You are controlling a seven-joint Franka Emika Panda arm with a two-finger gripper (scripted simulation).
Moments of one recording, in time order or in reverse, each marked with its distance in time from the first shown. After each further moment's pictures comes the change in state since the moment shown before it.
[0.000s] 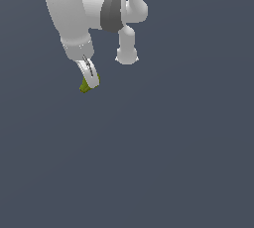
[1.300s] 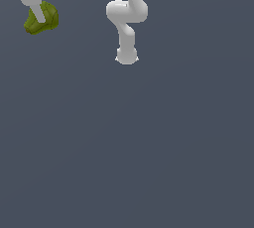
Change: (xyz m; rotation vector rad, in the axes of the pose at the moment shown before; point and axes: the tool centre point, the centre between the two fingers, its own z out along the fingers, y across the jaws) arm 0.068 0.044 -0.227 0.000 0.000 -0.003
